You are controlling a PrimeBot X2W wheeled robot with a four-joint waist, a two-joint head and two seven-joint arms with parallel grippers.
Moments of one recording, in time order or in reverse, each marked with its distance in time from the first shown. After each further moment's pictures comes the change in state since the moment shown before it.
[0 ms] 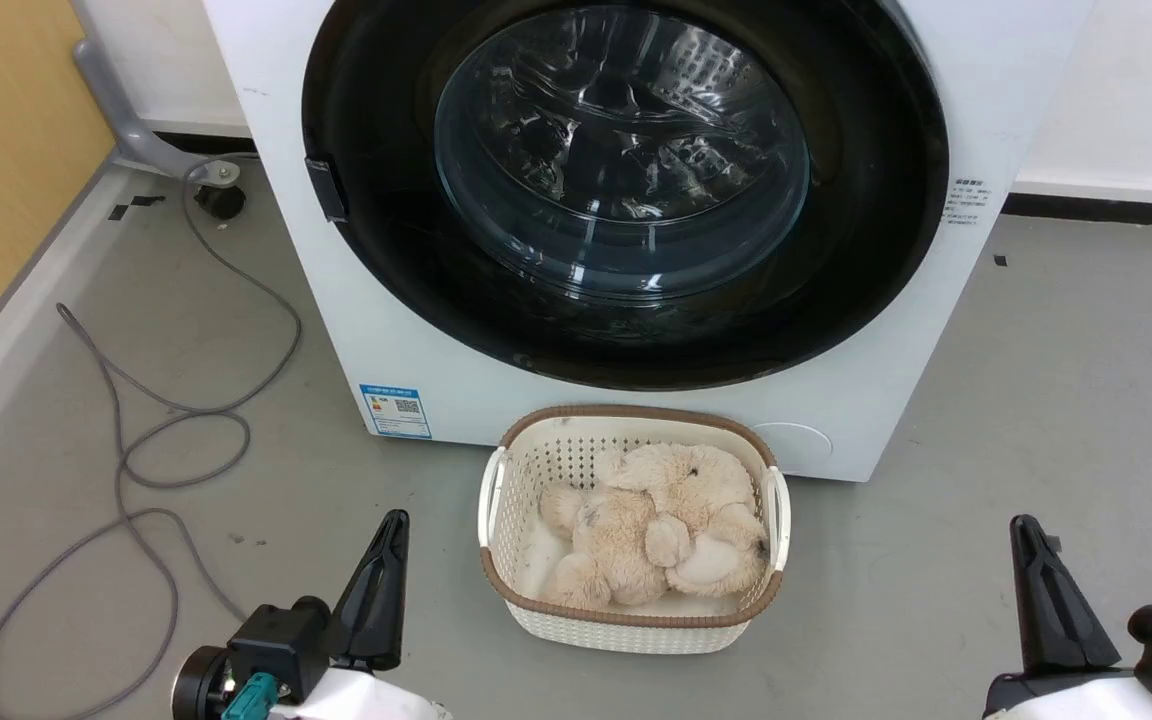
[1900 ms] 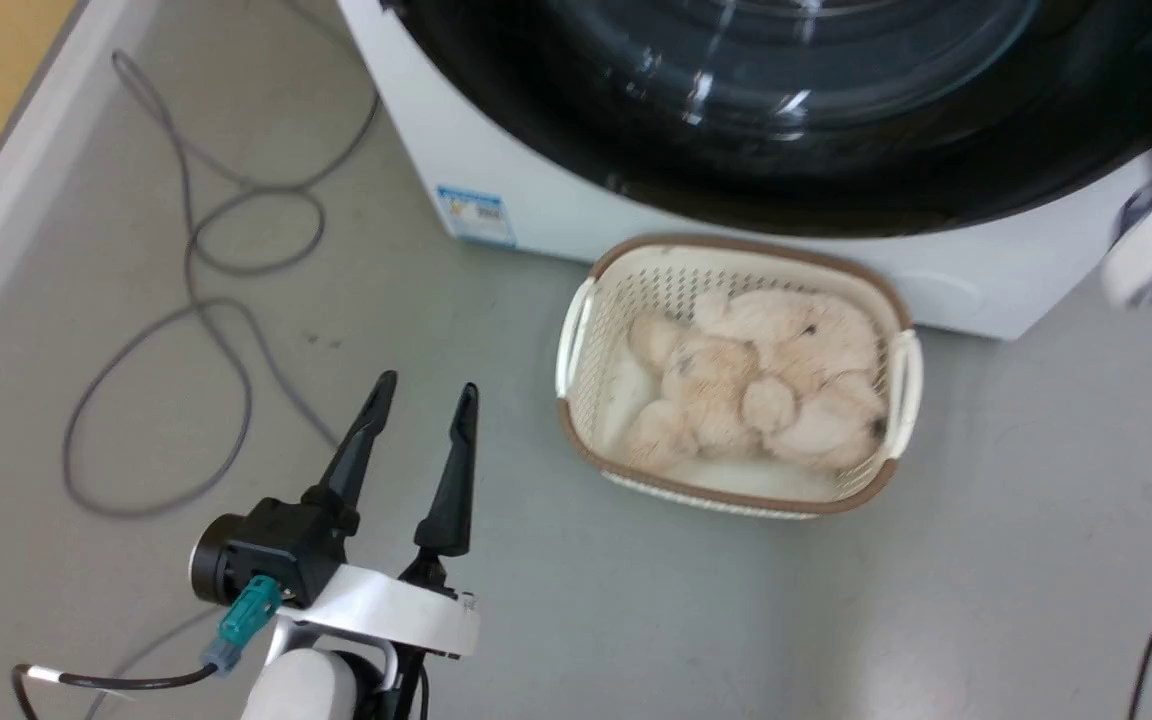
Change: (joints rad) left arm -0.163 -0.001 -0.060 -0.075 -0.051 -0.008 -0.002; right arm -0.982 -0.401 0.375 0.673 0.385 0.000 0.031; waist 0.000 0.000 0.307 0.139
